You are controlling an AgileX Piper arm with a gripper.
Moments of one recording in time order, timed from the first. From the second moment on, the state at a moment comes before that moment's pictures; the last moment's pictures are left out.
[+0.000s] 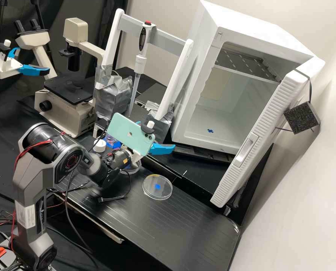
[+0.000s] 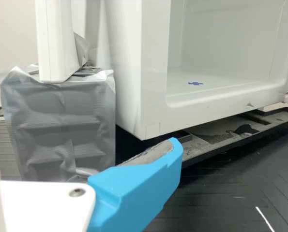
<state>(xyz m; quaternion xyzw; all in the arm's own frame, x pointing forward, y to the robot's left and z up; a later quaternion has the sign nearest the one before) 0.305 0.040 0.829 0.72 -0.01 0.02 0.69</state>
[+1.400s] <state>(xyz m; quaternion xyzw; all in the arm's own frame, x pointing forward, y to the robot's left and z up) 0.253 0.211 0.888 0.67 0.09 0.21 0.71</state>
